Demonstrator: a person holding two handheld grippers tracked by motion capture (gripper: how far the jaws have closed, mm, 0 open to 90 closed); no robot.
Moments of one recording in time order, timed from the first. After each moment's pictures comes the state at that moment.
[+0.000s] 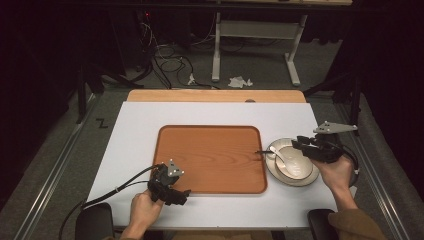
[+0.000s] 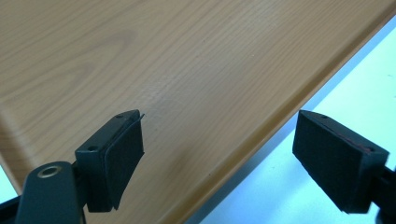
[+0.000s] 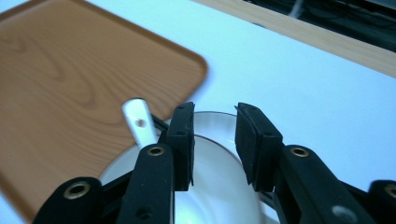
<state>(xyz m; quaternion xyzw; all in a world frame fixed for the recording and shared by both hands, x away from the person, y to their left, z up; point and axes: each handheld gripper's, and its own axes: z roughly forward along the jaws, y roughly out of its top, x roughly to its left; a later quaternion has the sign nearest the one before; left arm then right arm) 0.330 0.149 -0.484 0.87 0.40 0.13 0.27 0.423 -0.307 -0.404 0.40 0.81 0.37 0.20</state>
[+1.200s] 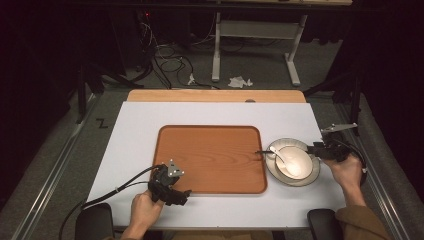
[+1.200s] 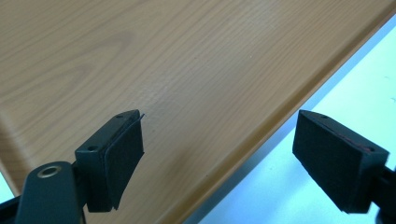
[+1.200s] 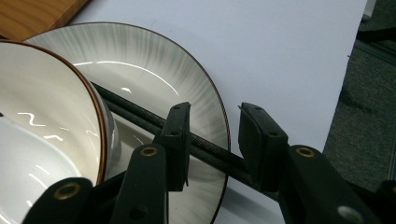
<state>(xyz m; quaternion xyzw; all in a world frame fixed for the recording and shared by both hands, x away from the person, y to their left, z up) 0.330 0.147 -0.485 0.86 0.40 0.13 0.28 0.460 -0.359 -0.449 0.47 0.82 0.25 0.19</state>
